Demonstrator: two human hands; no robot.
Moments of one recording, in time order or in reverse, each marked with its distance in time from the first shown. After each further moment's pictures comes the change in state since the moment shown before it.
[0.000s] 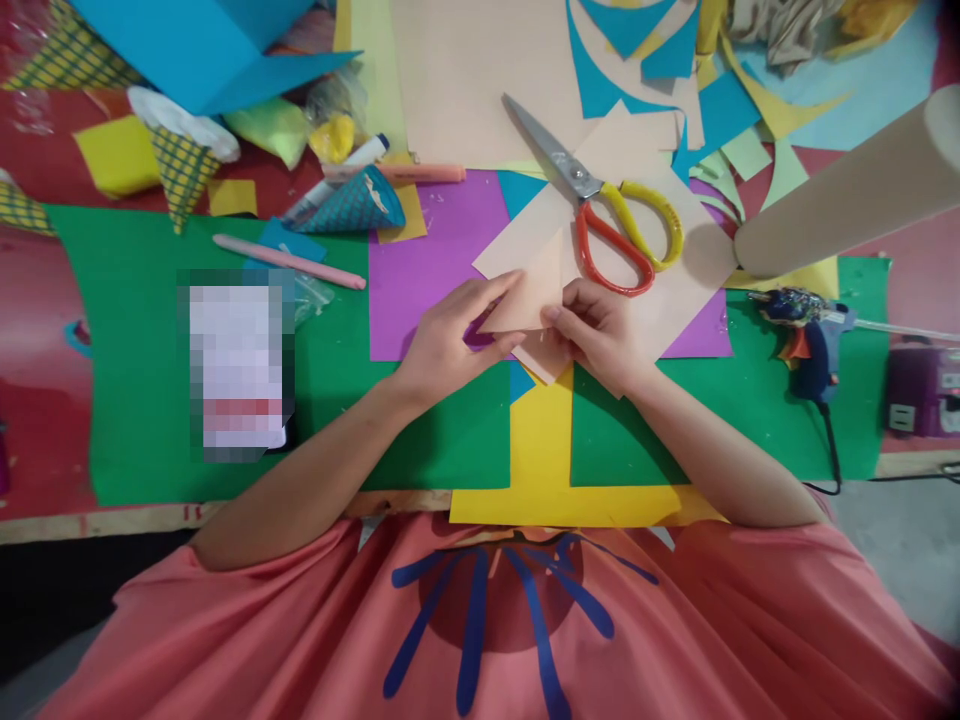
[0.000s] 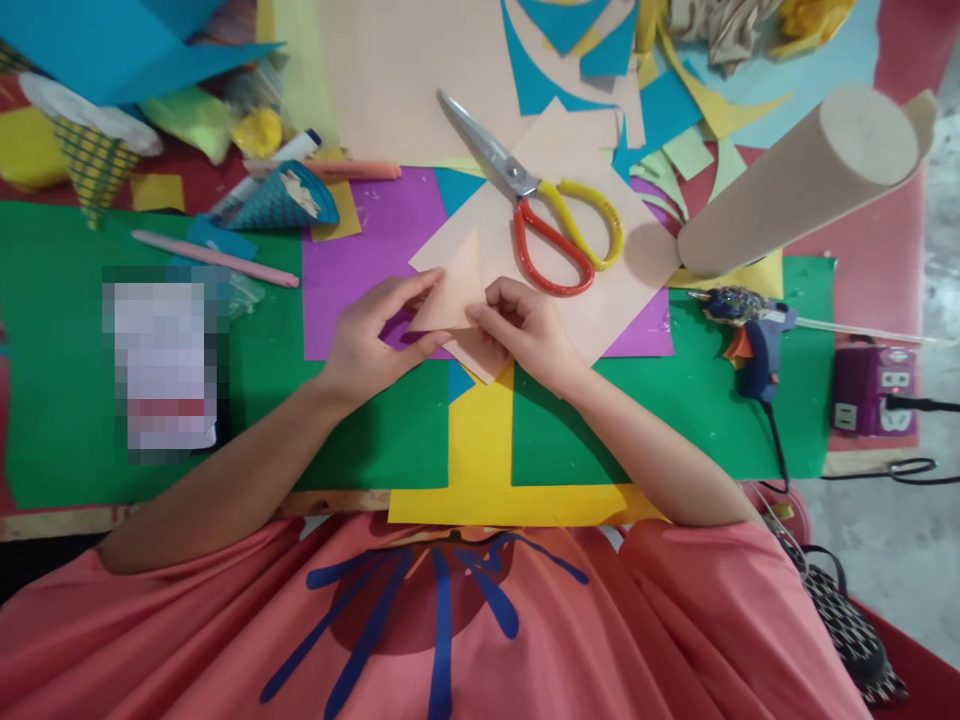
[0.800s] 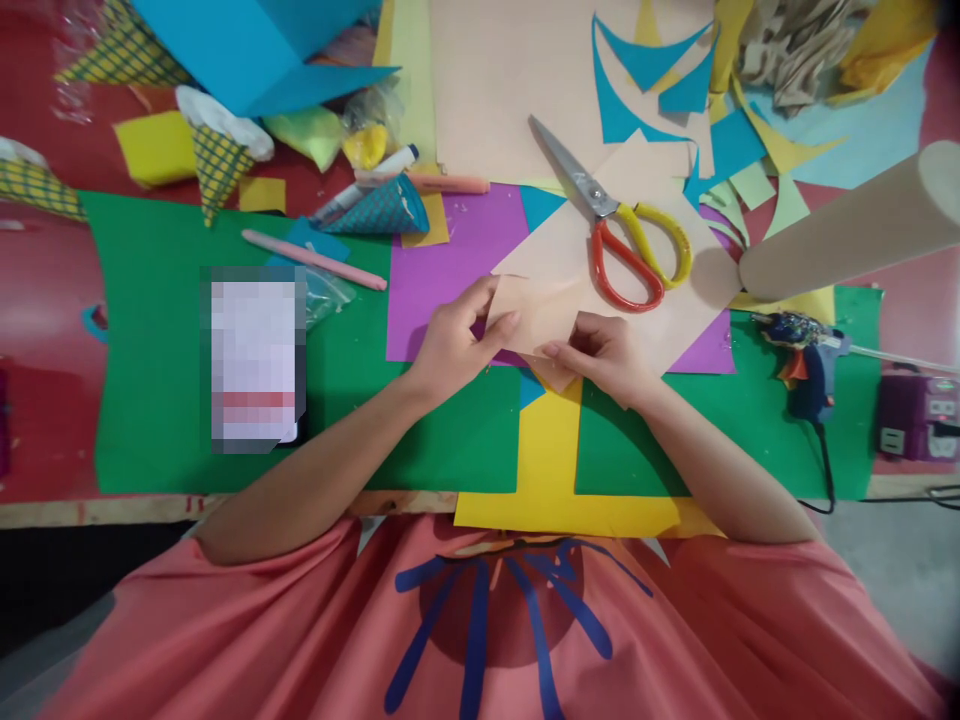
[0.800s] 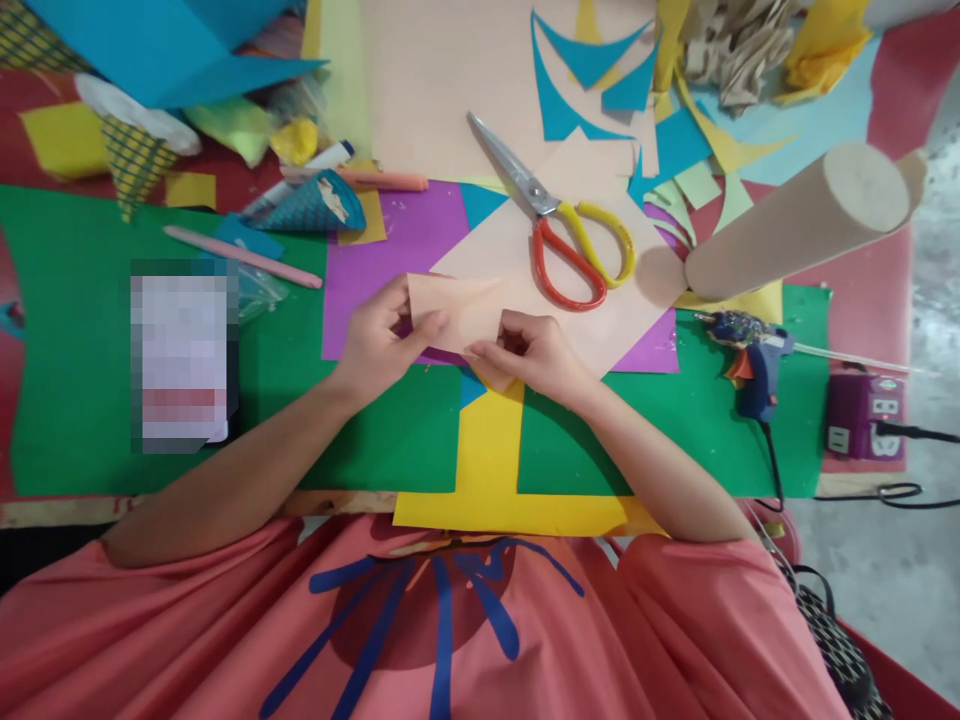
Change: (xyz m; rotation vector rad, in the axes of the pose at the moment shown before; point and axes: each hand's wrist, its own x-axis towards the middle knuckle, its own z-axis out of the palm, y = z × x) left_hand 0.001 -0.005 0.005 -0.243 0.105 -0.158; right_hand -0.002 0.005 -0.006 -0.319 -0.099 -0.060
